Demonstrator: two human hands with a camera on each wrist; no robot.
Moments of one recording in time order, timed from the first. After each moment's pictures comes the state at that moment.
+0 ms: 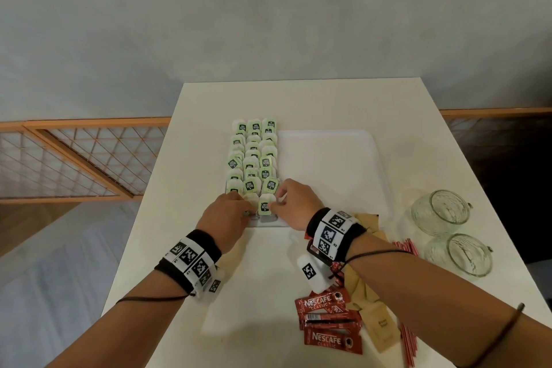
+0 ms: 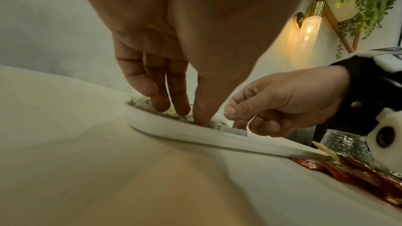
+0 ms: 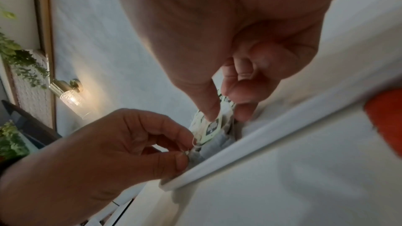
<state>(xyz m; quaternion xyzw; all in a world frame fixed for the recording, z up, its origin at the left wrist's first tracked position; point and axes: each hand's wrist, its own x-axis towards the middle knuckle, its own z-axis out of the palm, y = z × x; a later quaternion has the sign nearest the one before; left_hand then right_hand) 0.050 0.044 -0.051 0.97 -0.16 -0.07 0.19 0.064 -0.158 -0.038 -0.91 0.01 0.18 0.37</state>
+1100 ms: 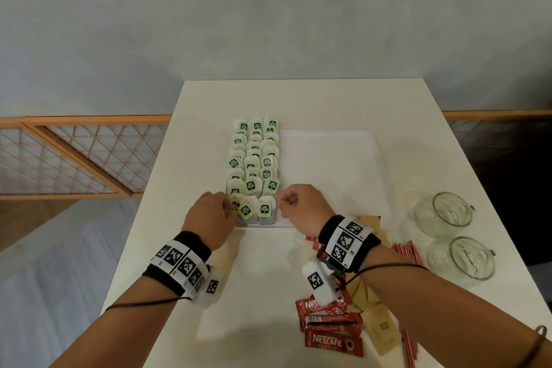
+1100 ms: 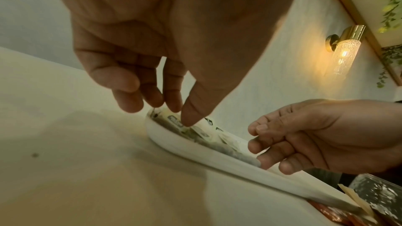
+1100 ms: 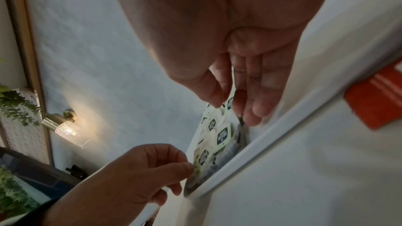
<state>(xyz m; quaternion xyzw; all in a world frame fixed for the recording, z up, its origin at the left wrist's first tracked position) 0.053 0.063 -0.048 0.97 0.01 -0.08 0.22 0.054 -0.167 -0.042 -0.87 0.03 0.15 0.47</state>
